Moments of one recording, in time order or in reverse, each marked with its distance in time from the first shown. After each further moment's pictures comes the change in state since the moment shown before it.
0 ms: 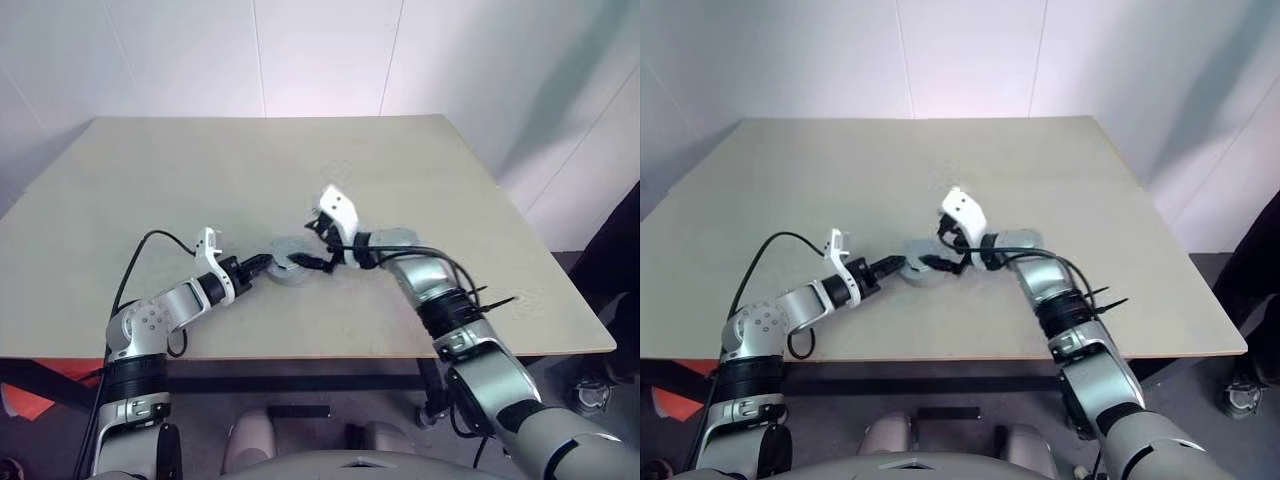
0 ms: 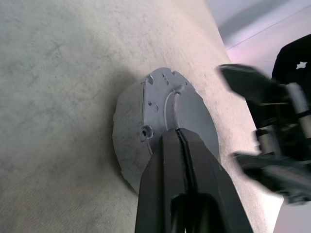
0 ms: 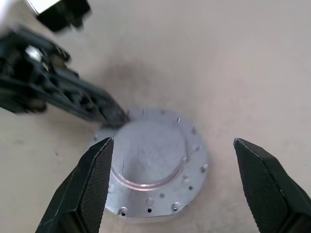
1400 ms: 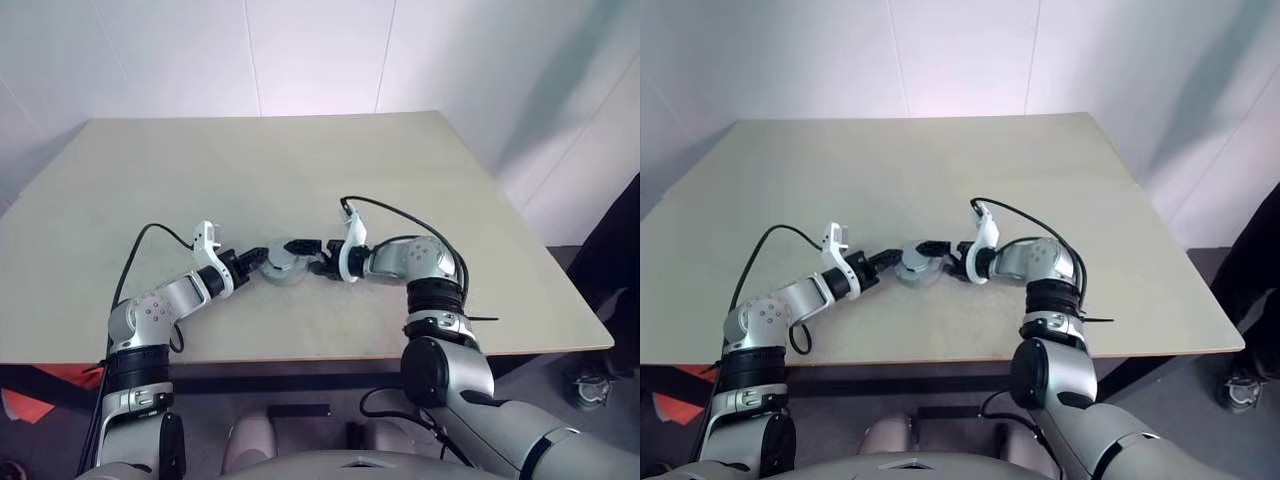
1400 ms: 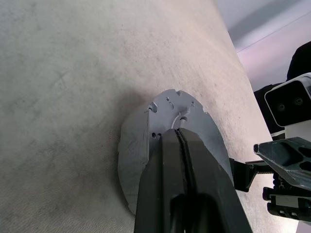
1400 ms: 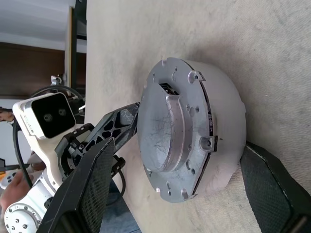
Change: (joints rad) left arm -0.049 -0.008 0.011 0.039 0.064 -0.032 -0.008; right arm -0.127 0.323 -0.719 0.217 0.387 0.956 -0.610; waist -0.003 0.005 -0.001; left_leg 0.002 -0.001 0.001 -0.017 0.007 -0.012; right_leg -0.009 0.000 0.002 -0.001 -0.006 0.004
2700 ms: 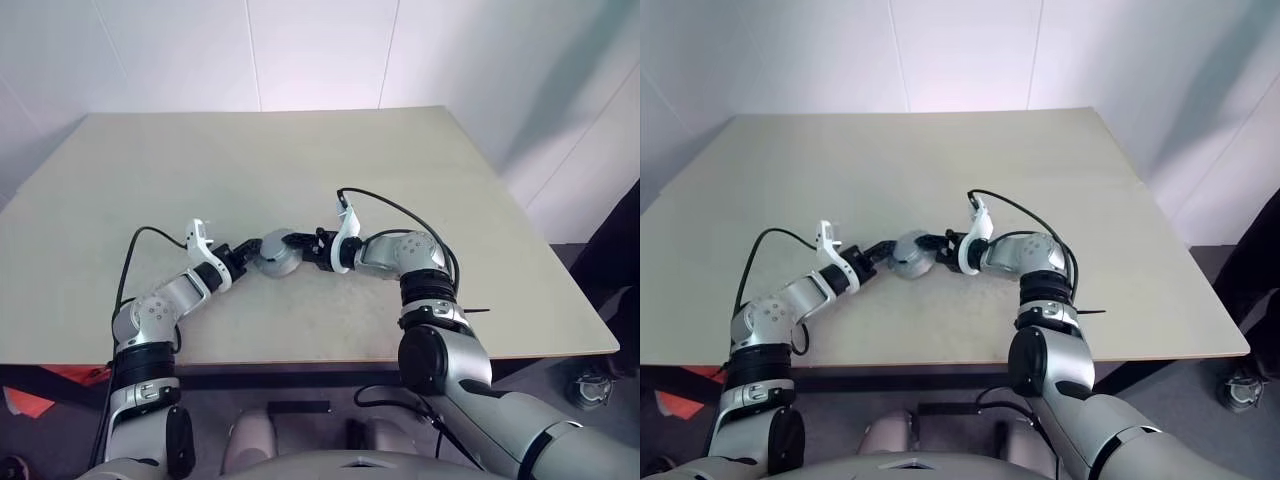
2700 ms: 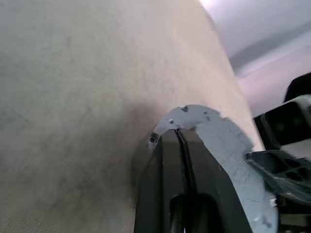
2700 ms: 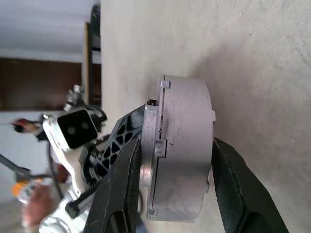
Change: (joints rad) left arm -0.038 -0.062 0.118 0.083 -0.038 -0.107 -0.028; right arm -0.093 0.004 -0.107 0.191 0.108 -0.122 -0.073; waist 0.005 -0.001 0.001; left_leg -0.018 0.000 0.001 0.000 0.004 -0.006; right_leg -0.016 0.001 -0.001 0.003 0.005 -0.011
